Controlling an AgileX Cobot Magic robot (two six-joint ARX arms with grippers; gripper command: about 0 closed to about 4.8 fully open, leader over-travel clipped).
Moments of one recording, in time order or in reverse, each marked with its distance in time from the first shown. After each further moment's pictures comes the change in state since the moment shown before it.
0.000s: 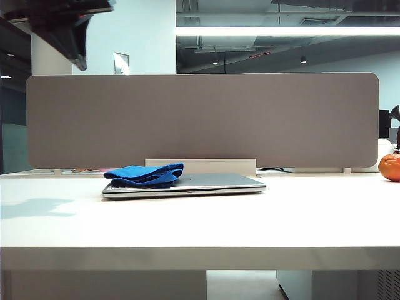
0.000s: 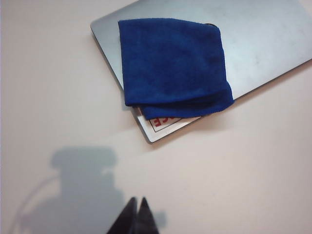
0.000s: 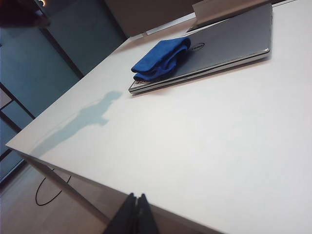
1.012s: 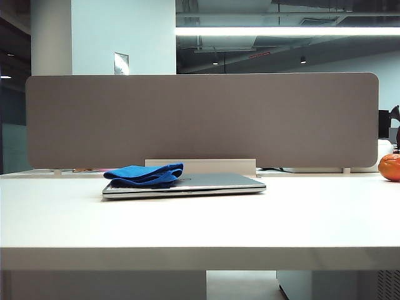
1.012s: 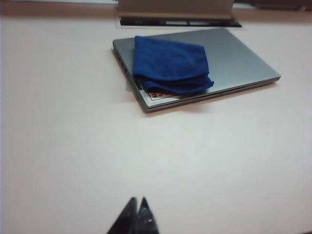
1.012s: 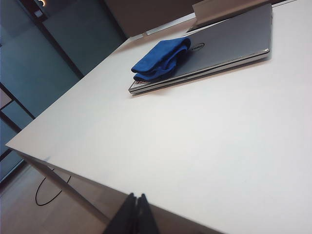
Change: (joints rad) left arm -0.001 -1.128 -1.059 0.393 0.000 -0.145; right arm 0.000 0.000 0.000 0.000 0.000 0.000
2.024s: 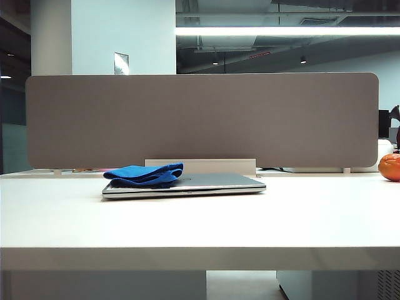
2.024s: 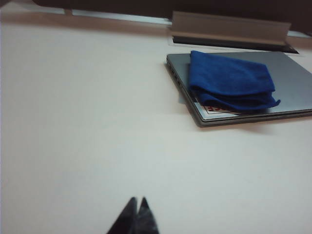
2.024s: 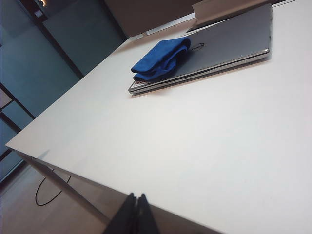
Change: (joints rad) left arm 0.238 -0.074 -0.255 0.298 0.065 0.031; right arm 0.000 0.000 0.000 0.000 0.000 0.000
